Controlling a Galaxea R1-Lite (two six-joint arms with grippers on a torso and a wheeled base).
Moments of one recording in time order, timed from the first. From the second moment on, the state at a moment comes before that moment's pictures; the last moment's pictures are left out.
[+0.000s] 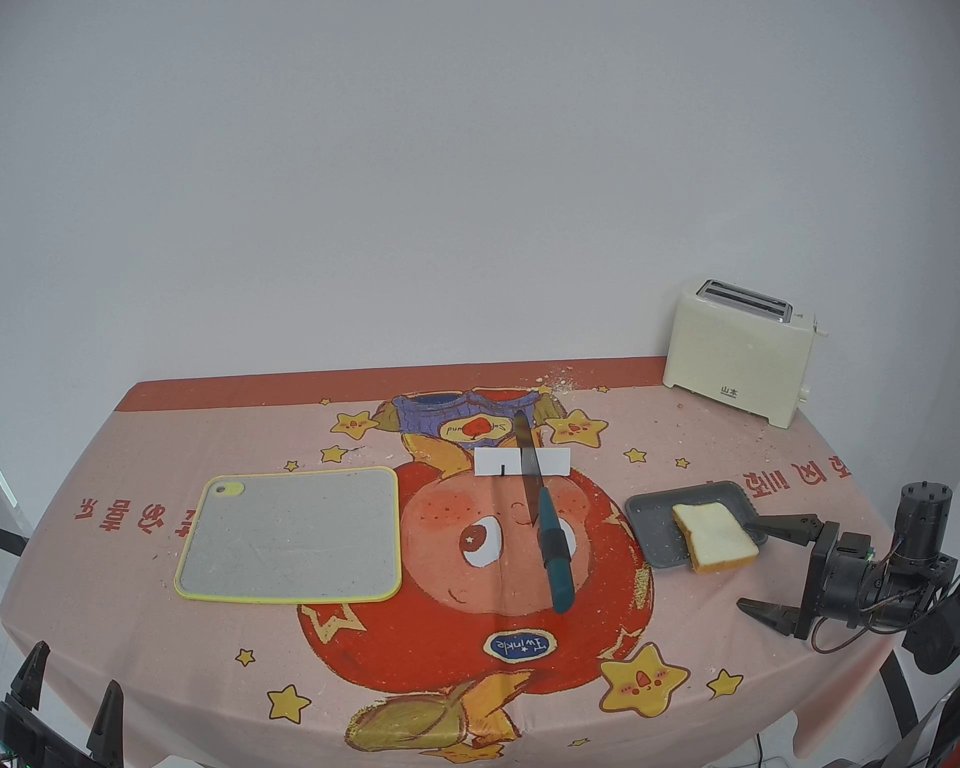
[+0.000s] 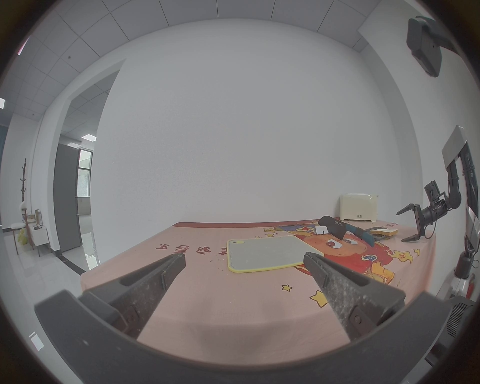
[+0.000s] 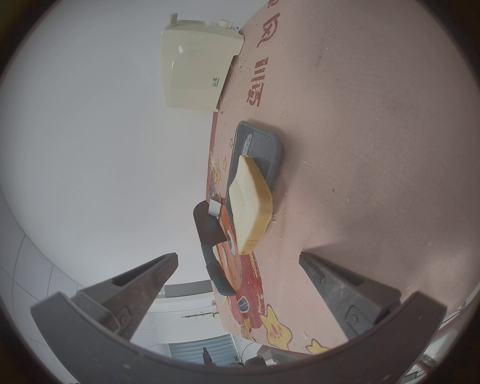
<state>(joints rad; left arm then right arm) -0.01 0.02 -0.02 0.00 0.00 0.00 0.09 1.76 -0.07 -1.18 0.56 1.33</state>
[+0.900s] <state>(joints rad) -0.01 0.02 -0.02 0.00 0.00 0.00 0.11 1.82 -0.16 -1.25 0.56 1.39</state>
